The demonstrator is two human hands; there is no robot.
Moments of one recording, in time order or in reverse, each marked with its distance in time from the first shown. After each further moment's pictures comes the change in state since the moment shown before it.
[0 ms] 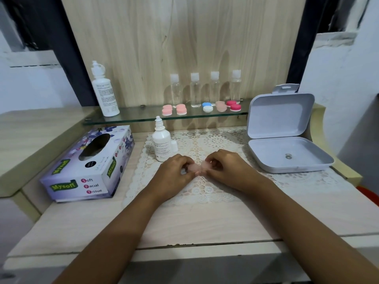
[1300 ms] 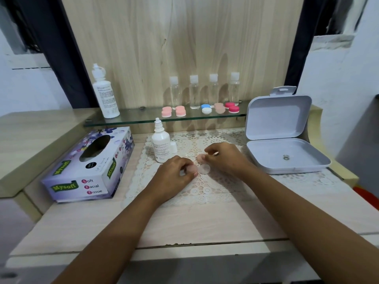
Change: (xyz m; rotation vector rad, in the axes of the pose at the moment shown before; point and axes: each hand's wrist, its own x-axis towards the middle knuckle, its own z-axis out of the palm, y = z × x) left_hand -0.001 -0.001 0.001 -0.009 -0.008 -0.028; right_hand 0.029 -0.001 -0.006 0.093 -0.011 0.225
